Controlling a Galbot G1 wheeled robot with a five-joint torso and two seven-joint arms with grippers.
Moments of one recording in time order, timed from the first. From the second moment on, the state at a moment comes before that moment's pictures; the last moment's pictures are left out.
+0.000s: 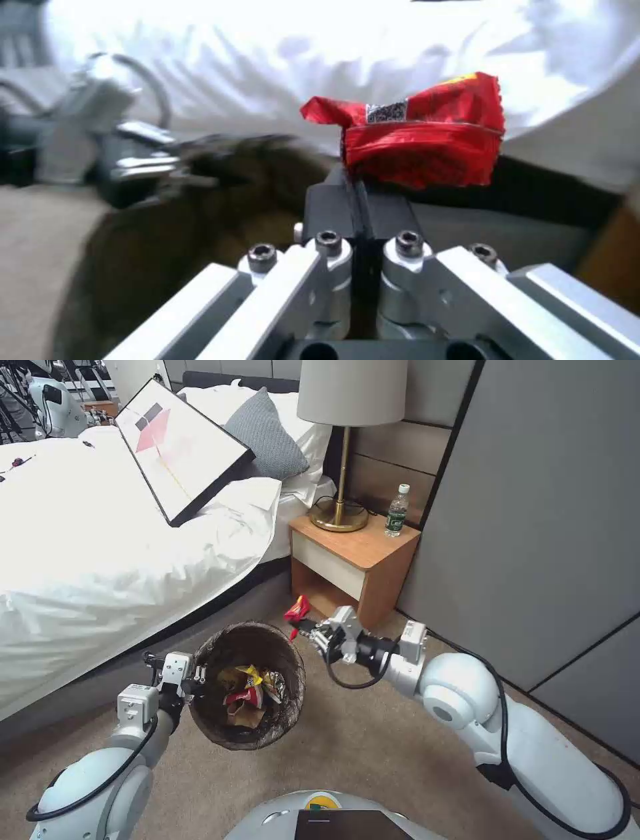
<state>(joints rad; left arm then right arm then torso) 1.71 -1.27 -0.75 -2.50 -0.22 0.69 0.03 -0.92 0.87 0.00 2.30 0.69 -0.51 -0.20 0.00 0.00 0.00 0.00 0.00</state>
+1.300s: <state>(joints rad) 1.70 -1.26 -0.75 -2.50 -0.23 0.69 0.03 -0.70 0.99 -0.41 2.18 0.66 -0.60 0.02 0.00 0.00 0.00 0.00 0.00</state>
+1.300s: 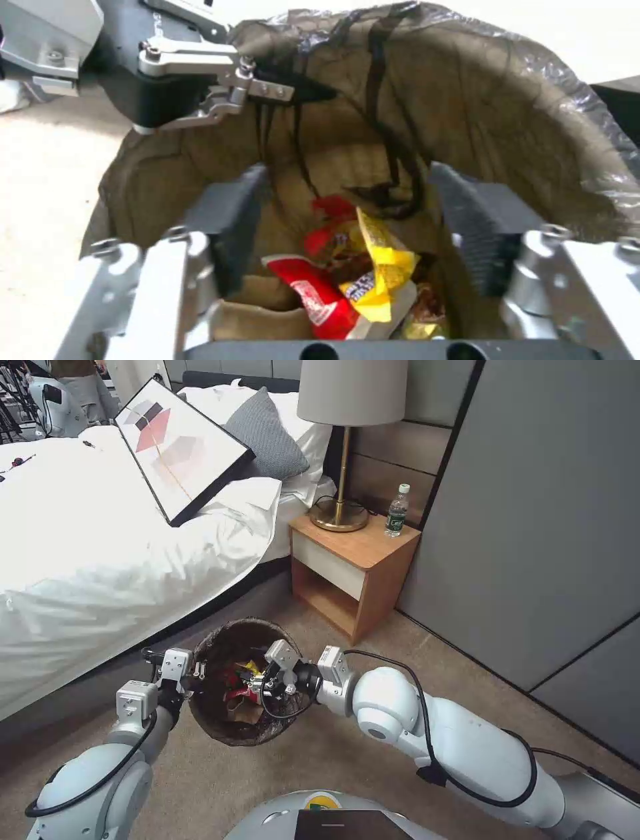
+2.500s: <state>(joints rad) 1.71 -1.32 -0.77 -2.50 -0.22 0.69 0.02 -1.13 0.90 0.21 2.33 0.57 -0.35 0.13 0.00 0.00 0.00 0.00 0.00</state>
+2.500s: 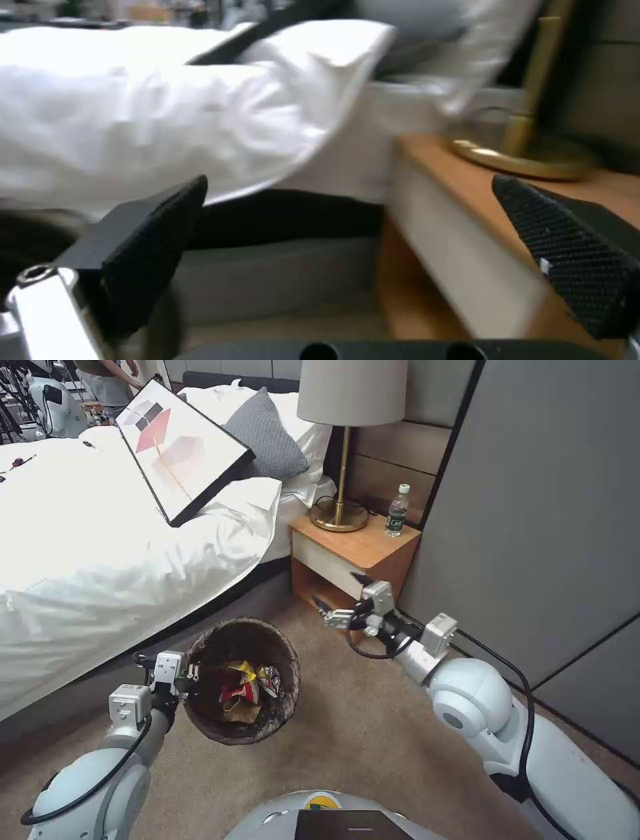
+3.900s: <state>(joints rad) 1.70 -1.30 -0.80 -2.50 -0.22 0.68 0.05 -1.84 1.40 0.56 2.33 0.03 0.12 0.09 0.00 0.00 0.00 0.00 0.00</state>
